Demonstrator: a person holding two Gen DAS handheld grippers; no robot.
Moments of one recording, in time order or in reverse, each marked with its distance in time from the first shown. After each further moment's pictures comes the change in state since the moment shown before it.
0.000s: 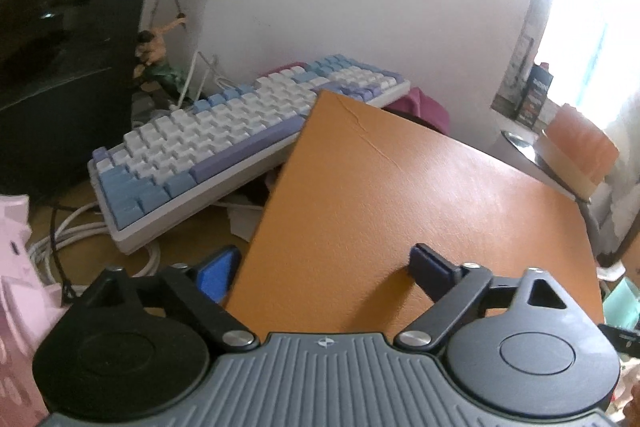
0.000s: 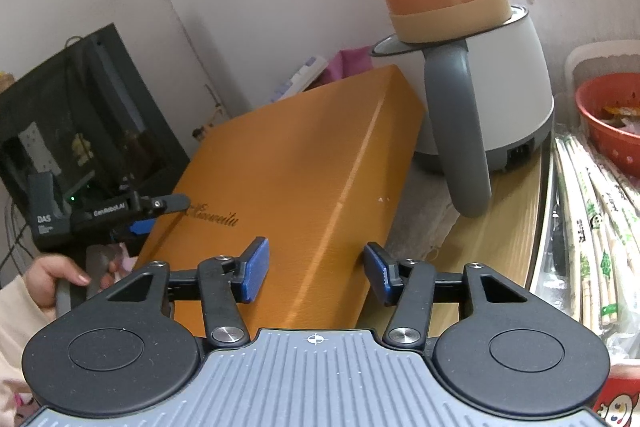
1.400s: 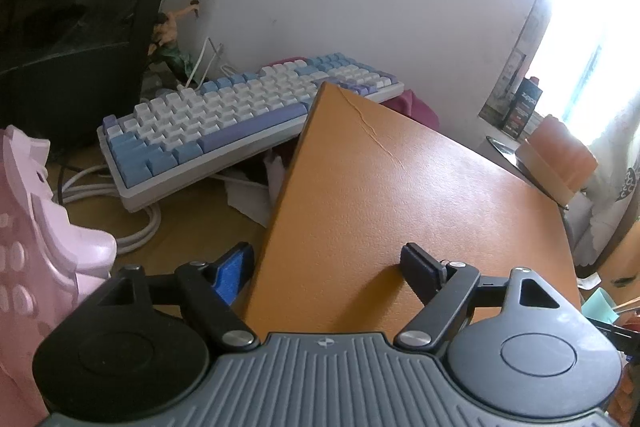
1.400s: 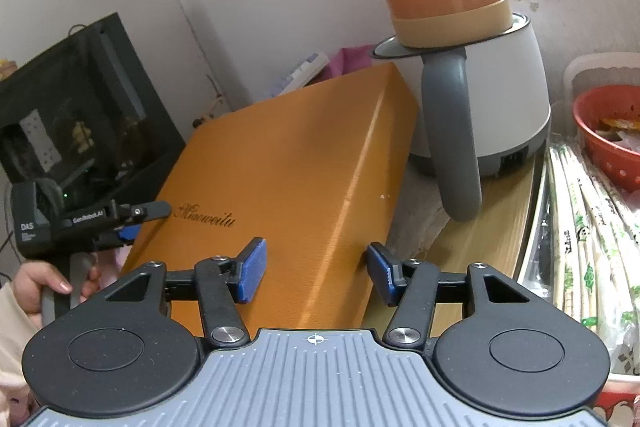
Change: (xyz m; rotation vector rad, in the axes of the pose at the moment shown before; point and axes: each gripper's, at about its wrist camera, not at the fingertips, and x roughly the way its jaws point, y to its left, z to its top) left arm -0.019 0.005 -0.017 -0.071 -0.009 -0.050; right arm -0.010 -0.005 0.008 -0.031 0.025 -0.001
